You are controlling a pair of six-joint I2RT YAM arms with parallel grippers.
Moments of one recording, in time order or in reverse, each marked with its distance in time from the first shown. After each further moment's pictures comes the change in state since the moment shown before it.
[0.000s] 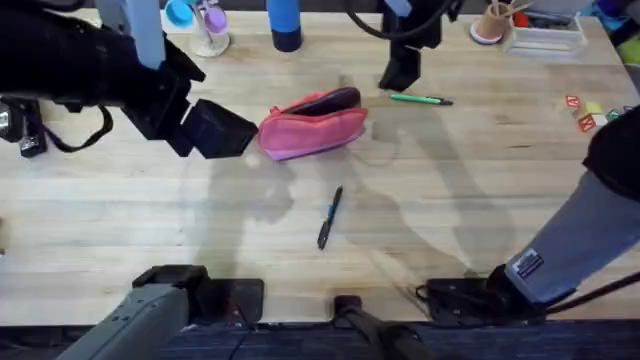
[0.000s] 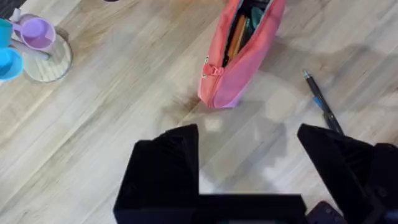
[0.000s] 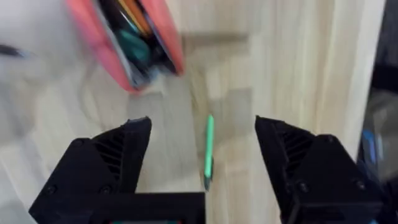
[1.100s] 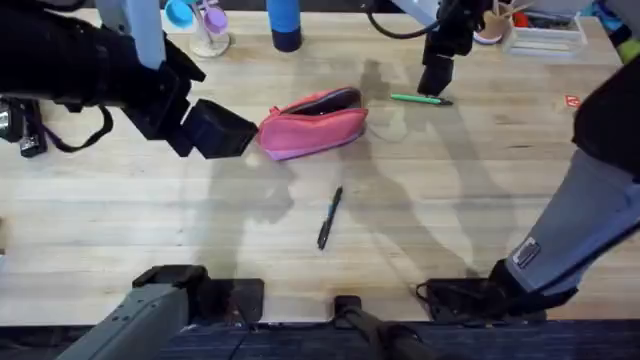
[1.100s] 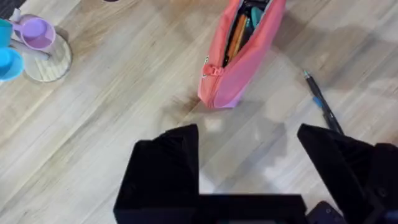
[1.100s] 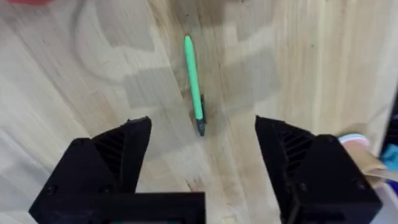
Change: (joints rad) left arm 0.000 0.000 0.000 0.000 0.000 0.000; right arm -0.148 0.107 0.000 -0.029 0.204 -0.004
